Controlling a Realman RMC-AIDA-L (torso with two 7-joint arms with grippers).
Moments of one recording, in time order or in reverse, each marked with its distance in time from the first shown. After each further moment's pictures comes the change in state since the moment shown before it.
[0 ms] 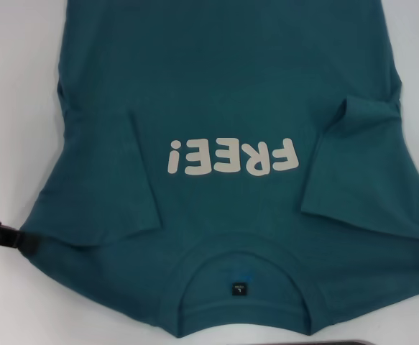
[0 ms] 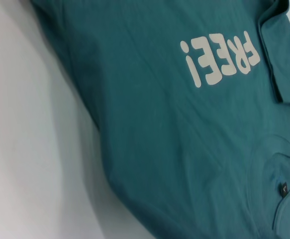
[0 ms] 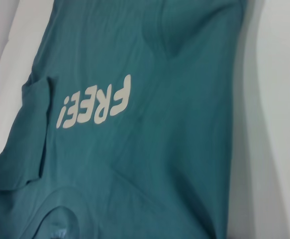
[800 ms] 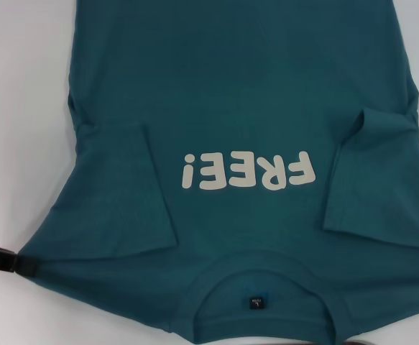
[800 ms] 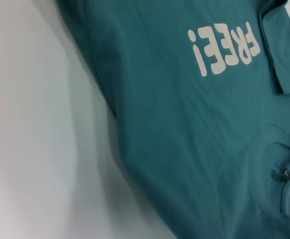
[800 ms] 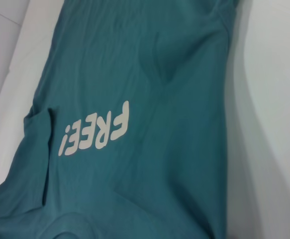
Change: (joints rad) left arm 0.029 -0.009 -0.005 -0.001 0.016 0.049 0.018; right arm -0.072 -0.017 0.119 -0.003 -0.002 -0.059 -0.060
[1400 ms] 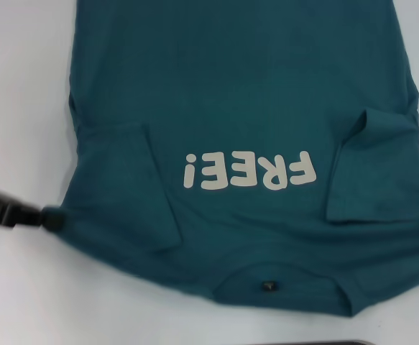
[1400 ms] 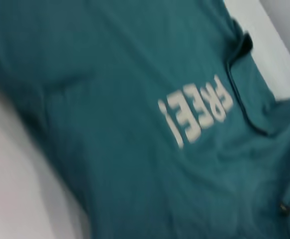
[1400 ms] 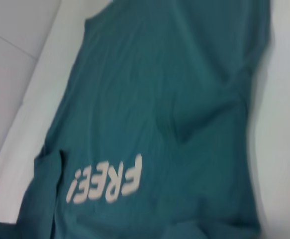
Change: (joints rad) left arm -0.062 -0.013 -0.018 0.009 -0.075 -0.044 0.044; right arm 0.075 -0.012 0.090 -0.002 0.008 0.000 -0.004
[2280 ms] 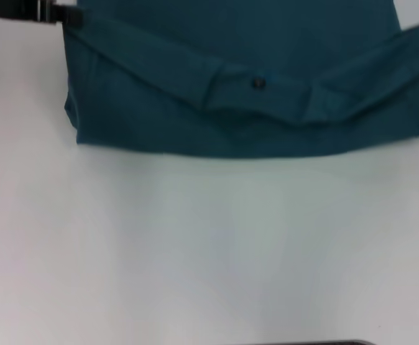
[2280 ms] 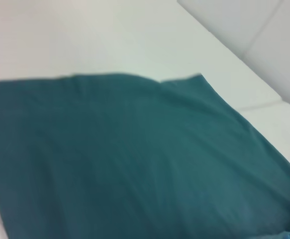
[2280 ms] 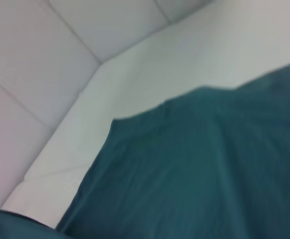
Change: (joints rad) left arm -0.272 0.004 -0.084 0.042 -0.078 -0.478 -0.081; right arm 0.386 0.005 0.004 0.014 0.083 0.293 0.097
